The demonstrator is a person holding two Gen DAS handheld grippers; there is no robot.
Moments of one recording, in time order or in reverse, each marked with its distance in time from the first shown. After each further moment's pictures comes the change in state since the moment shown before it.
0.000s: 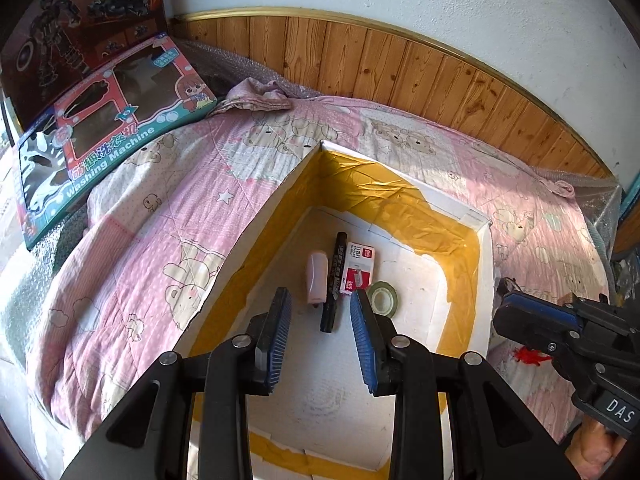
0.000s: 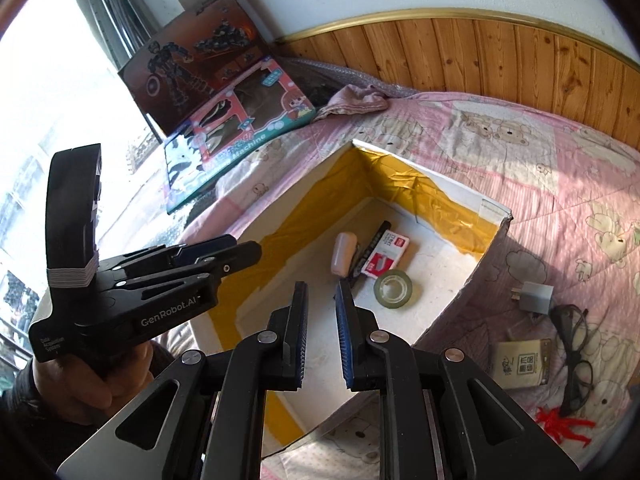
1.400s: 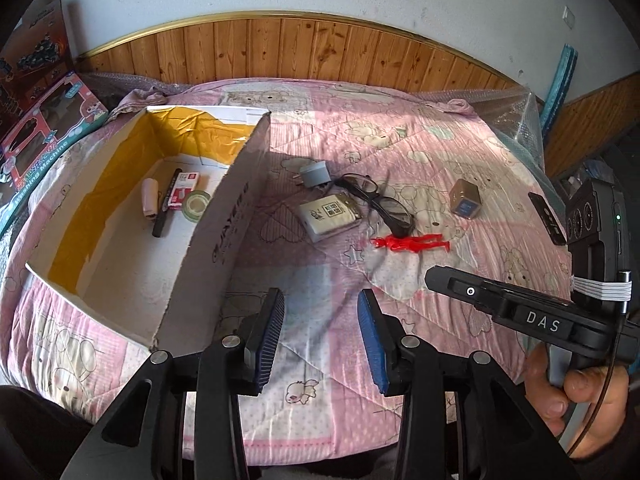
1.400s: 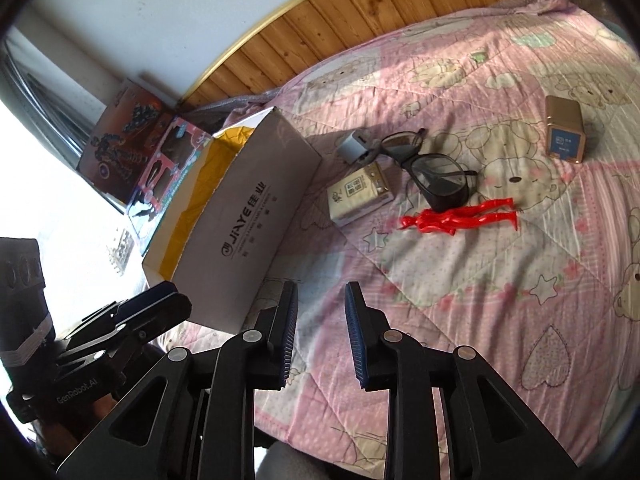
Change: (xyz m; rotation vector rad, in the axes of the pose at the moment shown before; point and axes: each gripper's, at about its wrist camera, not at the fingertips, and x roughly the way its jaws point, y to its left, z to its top) left arm -0.051 -0.185 -0.153 0.240 0.021 -0.171; right arm -0.122 -0.146 -0.199 0.432 -0.131 -0.063
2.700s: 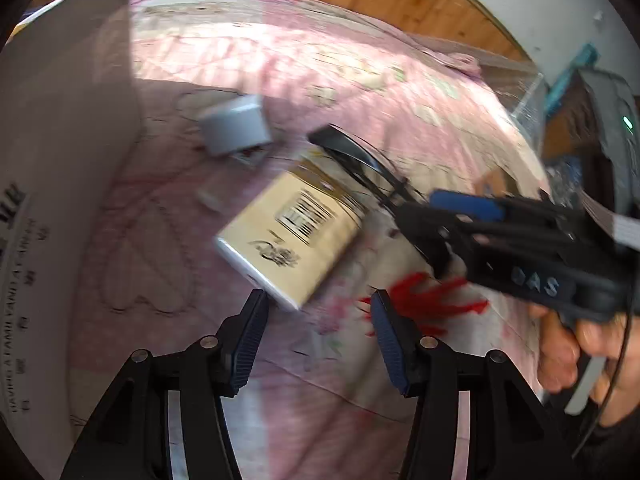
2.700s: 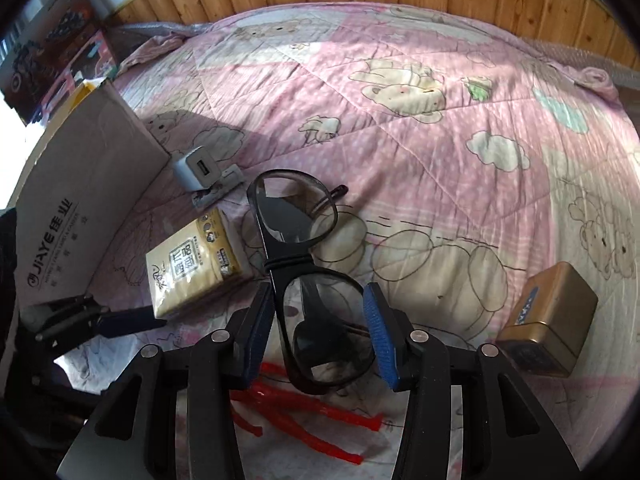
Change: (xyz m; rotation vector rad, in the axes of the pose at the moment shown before) left arm 0.210 -0.013 0.056 -0.027 0.215 -0.249; right arm 0.119 -0.089 0.128 -0.289 0.210 -0.354
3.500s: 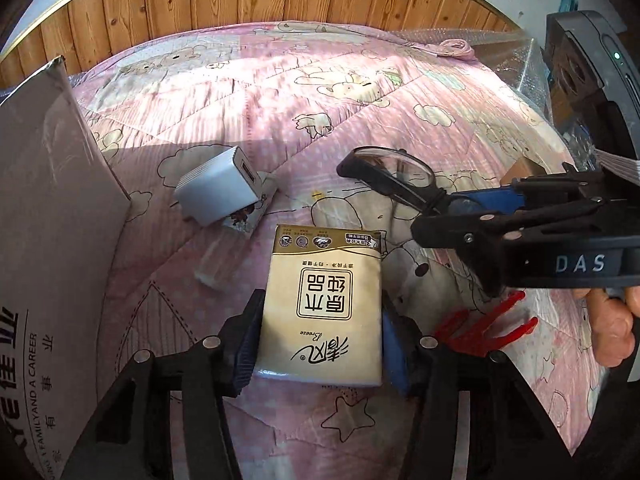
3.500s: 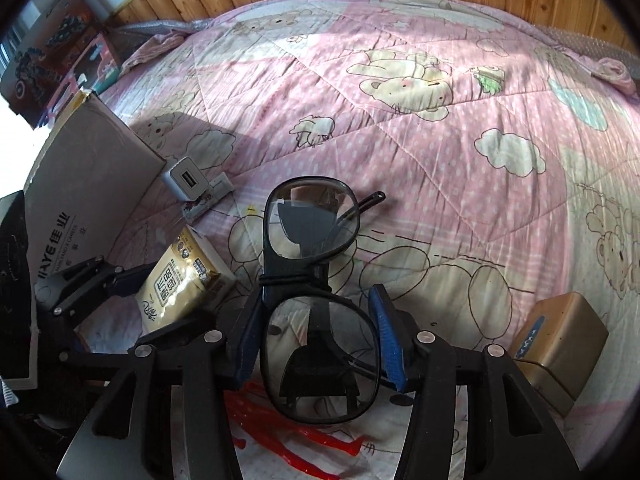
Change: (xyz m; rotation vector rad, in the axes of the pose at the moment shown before) left arm 0.021 -0.001 0.022 0.152 -0.086 0.170; right arm 0.012 -0.012 0.015 -0.008 0.044 0.074
